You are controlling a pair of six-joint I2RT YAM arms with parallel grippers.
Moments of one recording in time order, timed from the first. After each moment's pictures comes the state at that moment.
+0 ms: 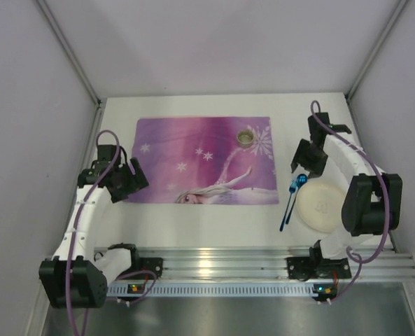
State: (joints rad) left arm 0.02 1.06 0.91 -0.91 0.02 -0.45; right arm 0.05 1.60 1.27 -0.94 0.03 0.48
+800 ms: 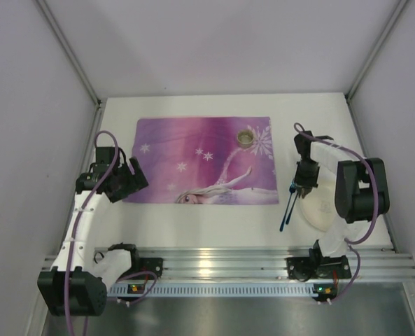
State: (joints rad) left arm 0.01 1.00 0.91 -0.91 0.02 -0.45; right arm 0.10 1.74 1.09 -0.93 0.14 0.45
